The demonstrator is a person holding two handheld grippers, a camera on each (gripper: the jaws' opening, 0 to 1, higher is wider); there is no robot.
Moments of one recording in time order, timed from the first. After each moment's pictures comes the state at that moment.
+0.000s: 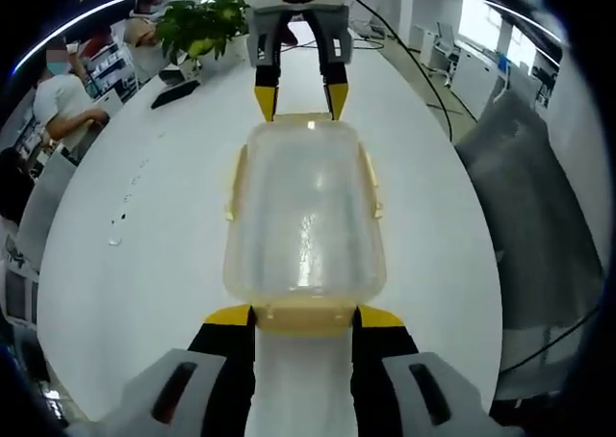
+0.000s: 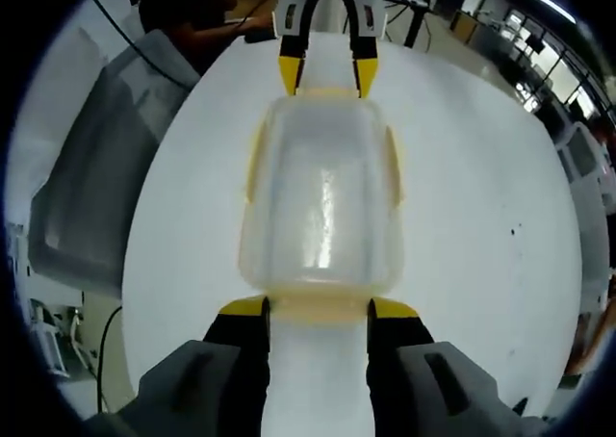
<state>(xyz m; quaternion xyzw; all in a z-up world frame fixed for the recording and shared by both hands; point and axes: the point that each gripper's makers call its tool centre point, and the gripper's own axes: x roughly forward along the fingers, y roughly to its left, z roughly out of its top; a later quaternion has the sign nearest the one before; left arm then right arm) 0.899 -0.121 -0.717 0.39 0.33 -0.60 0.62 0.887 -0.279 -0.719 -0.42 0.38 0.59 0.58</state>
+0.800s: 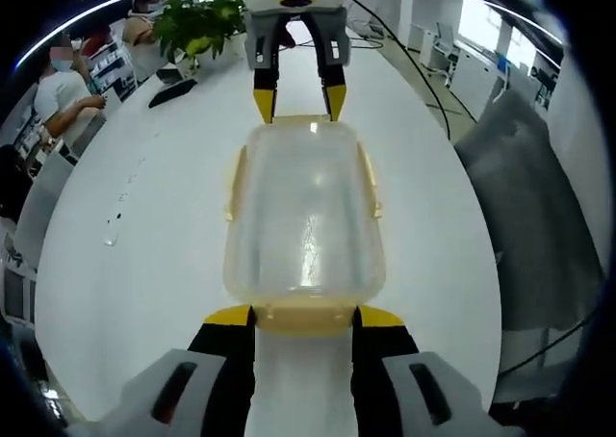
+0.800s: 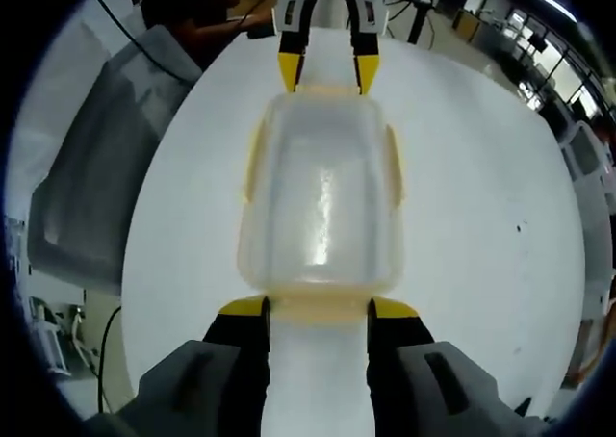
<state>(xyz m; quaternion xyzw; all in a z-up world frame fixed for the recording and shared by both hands) 0.894 -0.121 -0.722 0.38 0.33 -0.60 0.62 0.885 -0.278 -0.725 -0.42 0.39 0.59 0.57</state>
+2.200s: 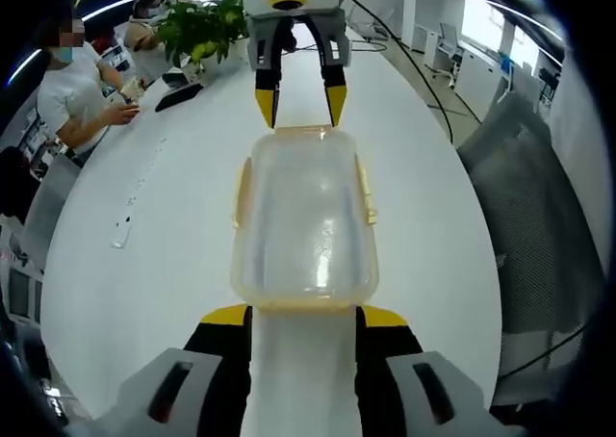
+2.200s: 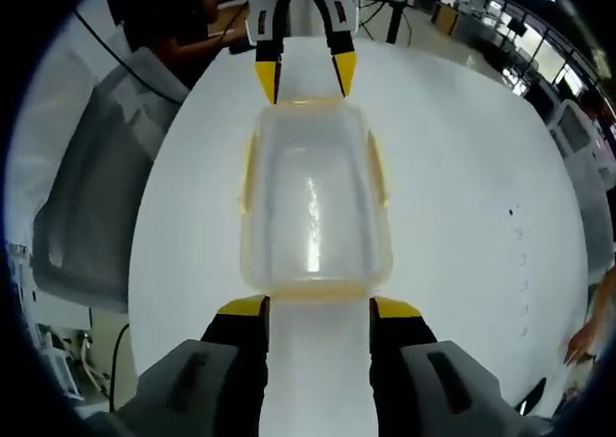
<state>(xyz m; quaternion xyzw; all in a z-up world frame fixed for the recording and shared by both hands) 0.899 -0.120 -0.705 0.39 0.32 -0.59 0.63 0.889 -0.281 -0.711 -0.38 0.40 0.57 0.61</state>
